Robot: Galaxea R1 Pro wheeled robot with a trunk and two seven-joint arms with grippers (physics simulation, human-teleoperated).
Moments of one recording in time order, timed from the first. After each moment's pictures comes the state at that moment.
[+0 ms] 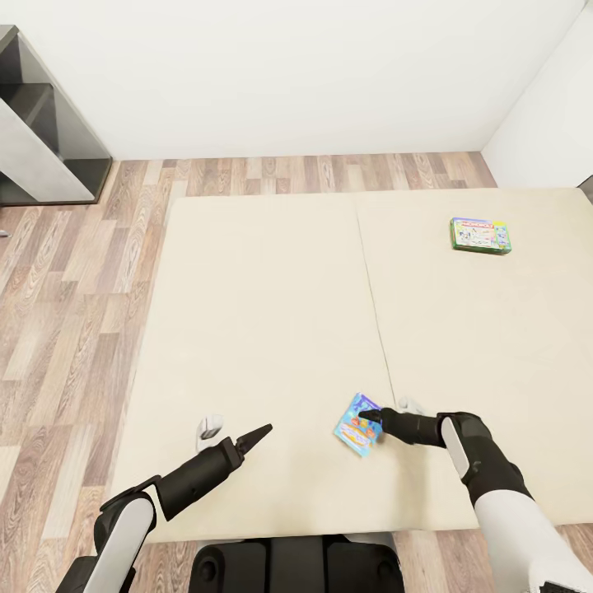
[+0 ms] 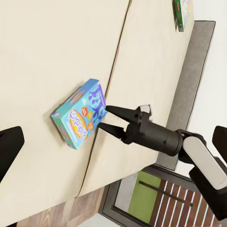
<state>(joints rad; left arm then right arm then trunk) -0.15 0.01 -0.05 -1.61 0.88 0.74 -0.32 -0.70 -0.07 -0.28 -0.79 -0.11 0.88 0.63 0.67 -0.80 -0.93</state>
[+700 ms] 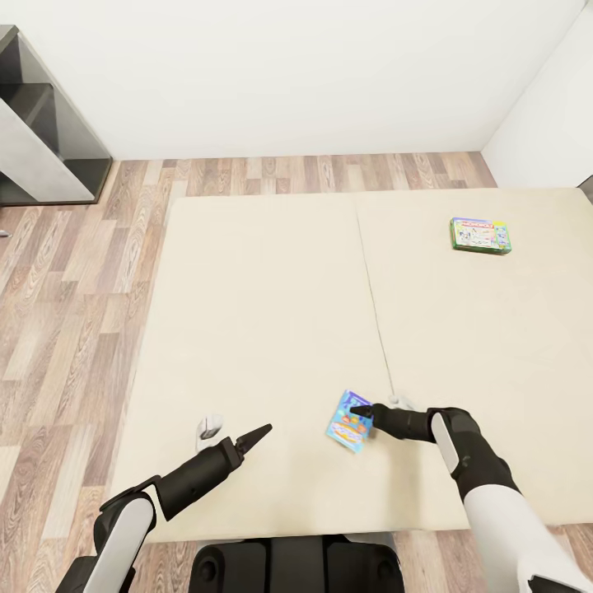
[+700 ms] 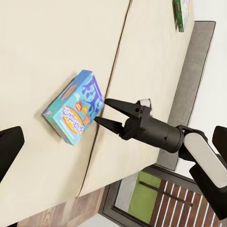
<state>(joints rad) -0.15 0.01 -0.05 -1.61 0.88 0.74 -0.32 -0.72 -0.04 -0.27 -0.79 -0.10 0.88 0.63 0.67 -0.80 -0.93</state>
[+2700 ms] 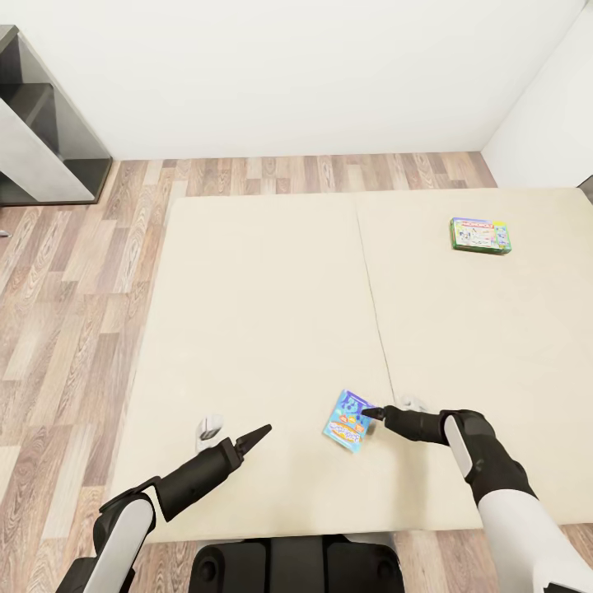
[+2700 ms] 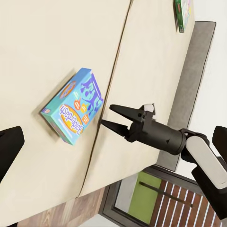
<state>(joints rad) -0.15 0.01 -0.05 -1.60 0.88 0.73 -0.32 -0.70 -0.09 -0.27 -0.81 -0.10 0.87 0.63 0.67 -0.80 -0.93</state>
